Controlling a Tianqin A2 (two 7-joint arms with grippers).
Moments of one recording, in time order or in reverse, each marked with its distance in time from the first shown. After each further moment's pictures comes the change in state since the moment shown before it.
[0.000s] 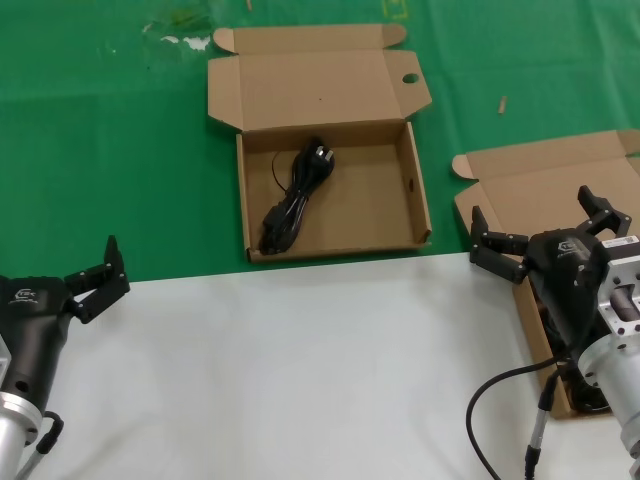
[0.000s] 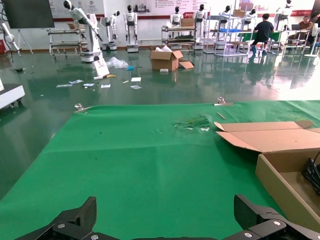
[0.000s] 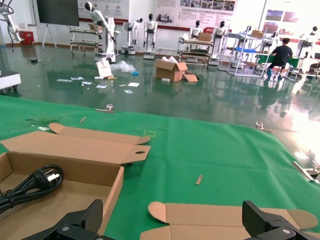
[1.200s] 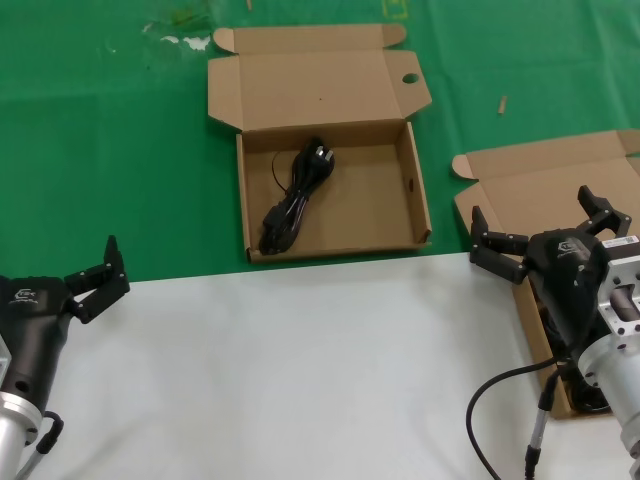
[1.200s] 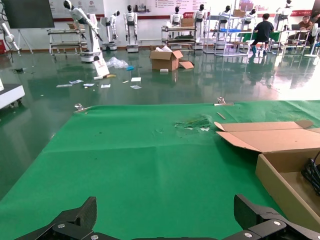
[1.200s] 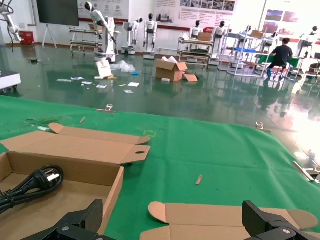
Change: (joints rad) left arm 0.000 0.000 0.000 0.000 0.000 0.000 0.000; right arm 0.000 0.000 0.000 0.000 0.000 0.000 0.000
